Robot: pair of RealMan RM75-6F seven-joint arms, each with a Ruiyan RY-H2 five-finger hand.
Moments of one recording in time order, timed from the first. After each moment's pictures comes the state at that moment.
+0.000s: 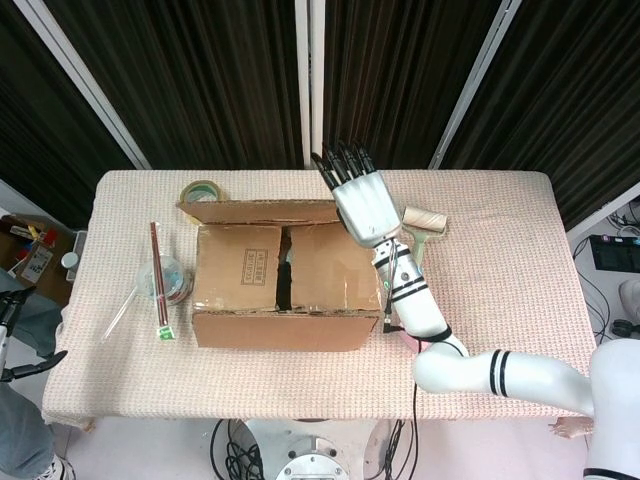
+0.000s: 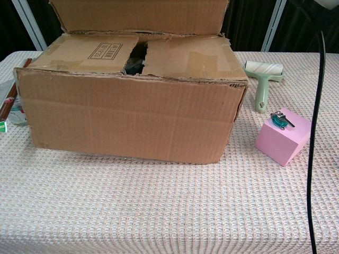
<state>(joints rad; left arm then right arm) -0.07 -1.01 -0.04 -1.54 1.50 1.50 -0.09 1.07 -1.51 0.43 -1.54 -0.88 1.14 -0.83</state>
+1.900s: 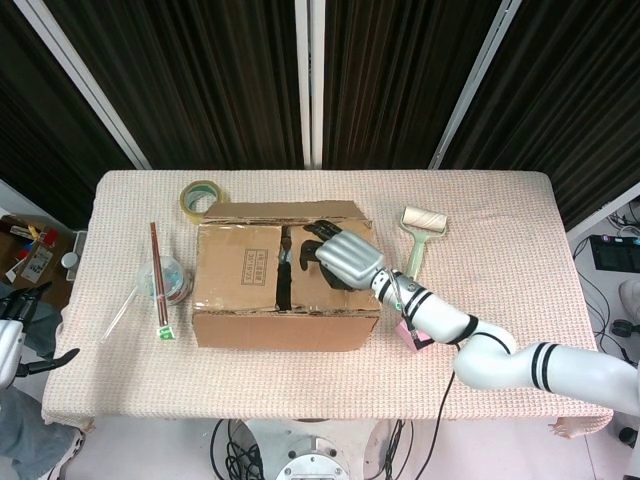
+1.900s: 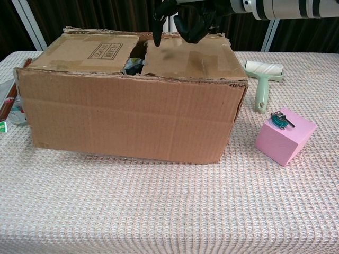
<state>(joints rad) -0.10 -1.02 -0.04 -1.57 1.50 1.46 -0.10 1.07 -1.30 0.26 -1.61 -1.22 0.62 -0.03</state>
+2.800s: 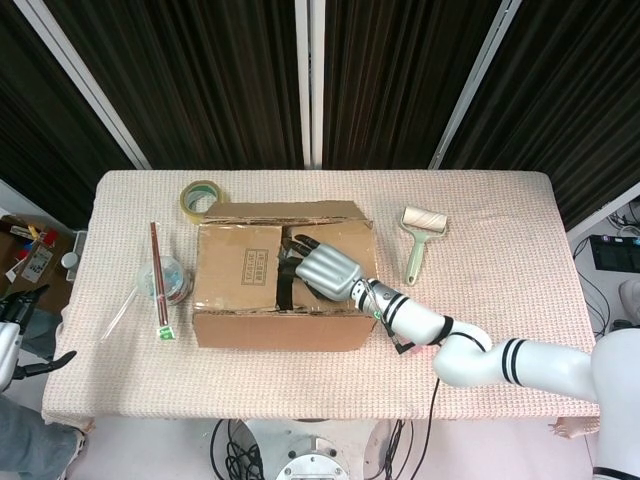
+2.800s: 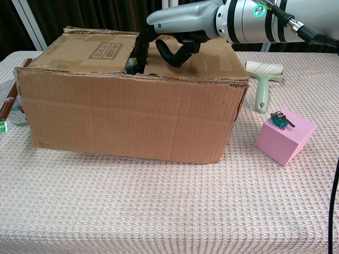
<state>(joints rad) -0.09 -1.02 -0.03 -1.55 1.50 1.46 -0.13 1.14 -1.39 0.21 -1.52 -1.23 0.61 -0.14</state>
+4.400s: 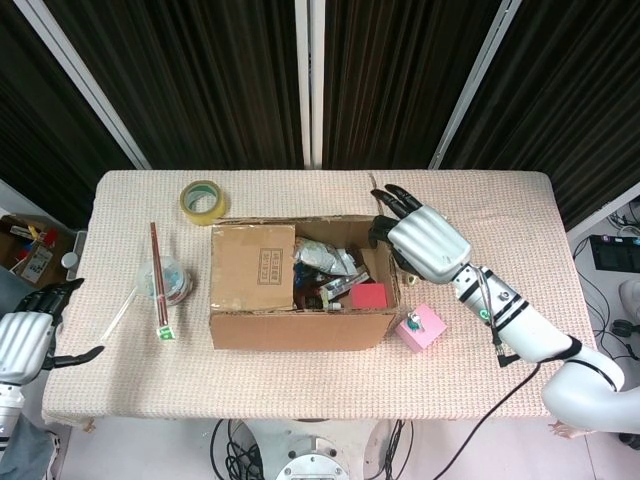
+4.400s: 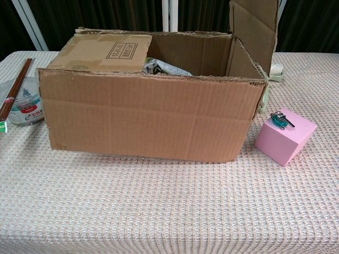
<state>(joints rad) -0.15 -1.01 -0.04 -1.66 1.52 1.40 -0.08 0.88 -0.87 0.22 -1.89 -1.34 0.89 -0.05</state>
